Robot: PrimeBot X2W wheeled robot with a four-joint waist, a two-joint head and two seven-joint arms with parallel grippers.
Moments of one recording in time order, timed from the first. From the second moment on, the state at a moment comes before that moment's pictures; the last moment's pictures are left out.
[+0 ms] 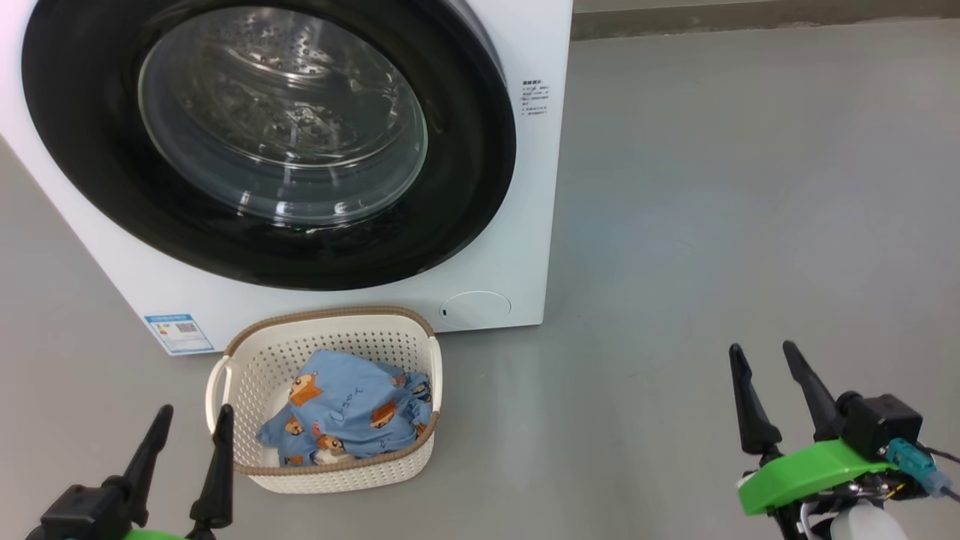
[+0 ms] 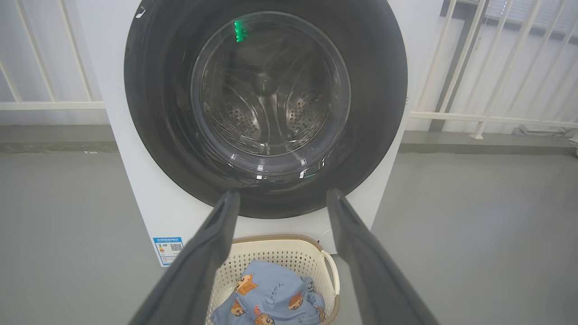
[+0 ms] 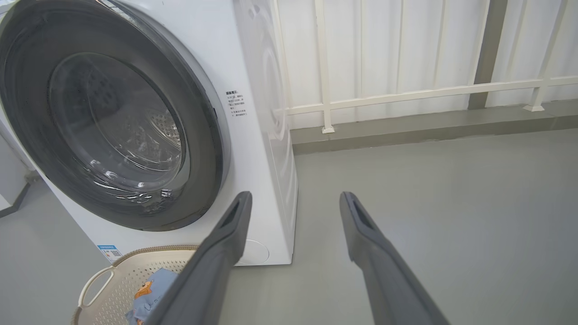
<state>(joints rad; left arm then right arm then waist) 0.01 0.14 0.02 0.14 -0.28 -0.13 -0.26 -0.15 -0.05 -0.10 0.30 0.17 0.13 -0.25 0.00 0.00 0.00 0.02</state>
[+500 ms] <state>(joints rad) 0.02 0.14 -0.01 0.12 -0.28 -0.13 -0.26 -0.32 -0.05 -0.15 0.35 0.47 0.13 -0.25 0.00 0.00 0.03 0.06</state>
